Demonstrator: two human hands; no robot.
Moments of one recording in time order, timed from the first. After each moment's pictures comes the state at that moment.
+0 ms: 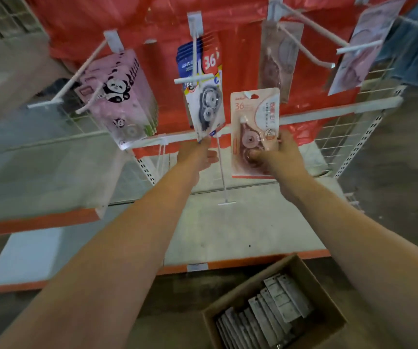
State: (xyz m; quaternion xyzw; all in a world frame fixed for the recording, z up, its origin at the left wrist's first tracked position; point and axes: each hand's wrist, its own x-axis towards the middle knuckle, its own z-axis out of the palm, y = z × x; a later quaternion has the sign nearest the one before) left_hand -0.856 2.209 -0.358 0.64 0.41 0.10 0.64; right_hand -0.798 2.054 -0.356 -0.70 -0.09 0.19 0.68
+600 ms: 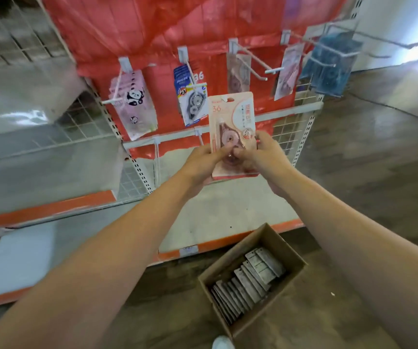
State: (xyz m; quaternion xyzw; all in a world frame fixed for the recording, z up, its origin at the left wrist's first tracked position) left_hand -1.013 2.100 -0.260 0.68 0.18 0.04 0.71; right_hand -0.954 1.973 -0.257 -0.74 -0.13 0.18 0.63
